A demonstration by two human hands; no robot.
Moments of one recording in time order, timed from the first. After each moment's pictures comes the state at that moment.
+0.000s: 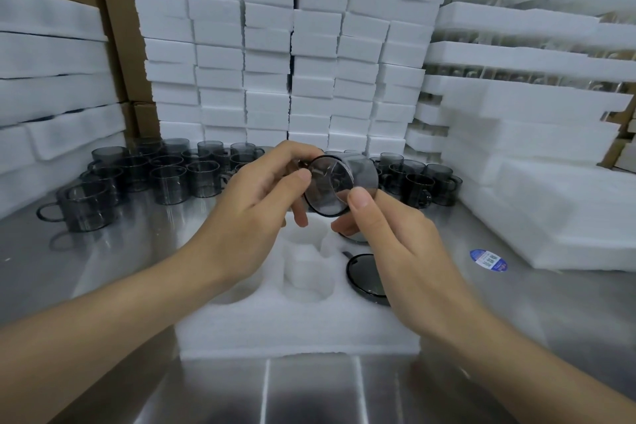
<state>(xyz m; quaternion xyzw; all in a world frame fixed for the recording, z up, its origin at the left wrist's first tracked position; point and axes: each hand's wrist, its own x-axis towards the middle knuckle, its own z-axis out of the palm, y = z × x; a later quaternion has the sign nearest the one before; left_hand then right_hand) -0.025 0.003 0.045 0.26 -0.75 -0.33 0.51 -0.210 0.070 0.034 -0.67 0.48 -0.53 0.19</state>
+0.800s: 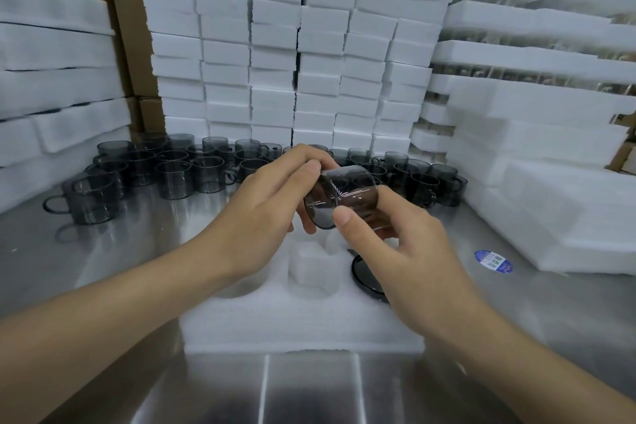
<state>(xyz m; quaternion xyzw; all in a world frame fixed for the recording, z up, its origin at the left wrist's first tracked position) -0.026 0.003 0.045 0.30 -0.76 -0.35 0.46 -0.210 0.069 0.033 -0.70 0.49 -0.50 0.17</state>
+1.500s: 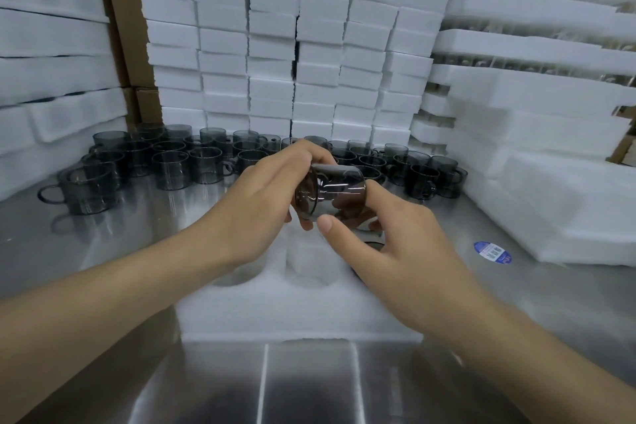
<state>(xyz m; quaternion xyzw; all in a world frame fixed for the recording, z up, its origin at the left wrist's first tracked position) -0.025 -0.002 0.042 0.32 -0.77 -0.34 0.44 -0.213 0.070 0.032 -0.74 0.53 -0.40 0.10</state>
